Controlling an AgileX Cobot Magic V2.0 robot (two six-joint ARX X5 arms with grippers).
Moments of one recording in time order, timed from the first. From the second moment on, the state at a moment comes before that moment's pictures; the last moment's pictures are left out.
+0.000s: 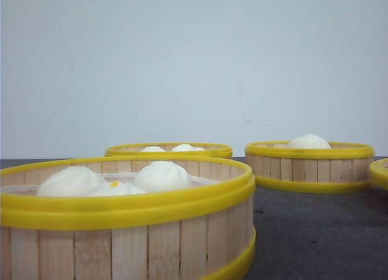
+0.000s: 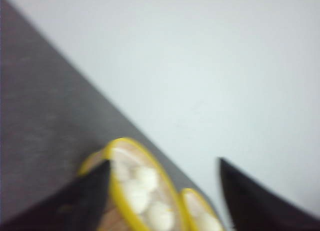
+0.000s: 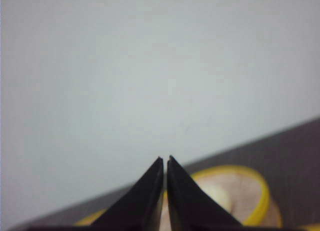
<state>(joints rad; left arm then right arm) -0.23 0.04 0.08 0.13 0.03 -0.90 0.10 0.00 0.01 0.29 -0.05 0.51</state>
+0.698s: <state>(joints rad) -0.22 1.40 1.38 -0.90 0.27 -0.46 0.10 0.00 0.01 0.12 -0.19 0.59</state>
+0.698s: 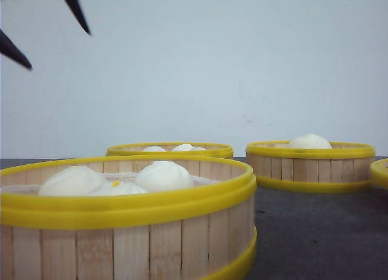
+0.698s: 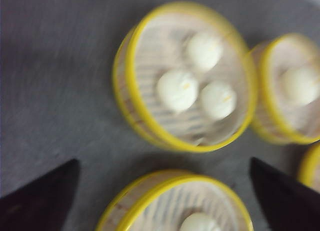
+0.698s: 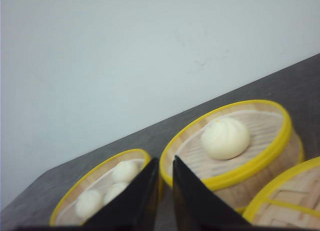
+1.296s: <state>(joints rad) -0.26 2.00 1.83 -1.25 0.17 -0.28 0.10 0.00 0.01 0.12 -0.21 0.61</state>
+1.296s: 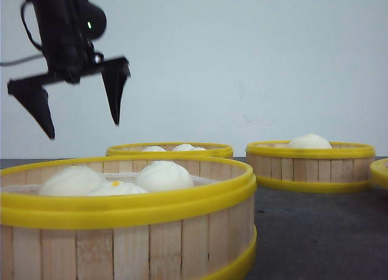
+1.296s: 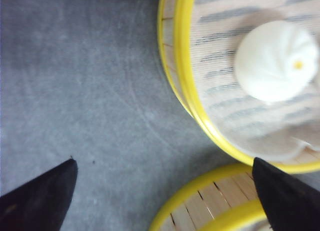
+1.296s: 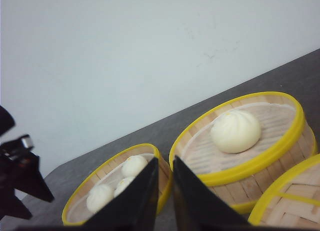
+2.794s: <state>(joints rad) -0.32 2.15 1.83 -1.09 0.13 -0.28 0.10 0.00 0.01 0.01 -0.21 0.62</state>
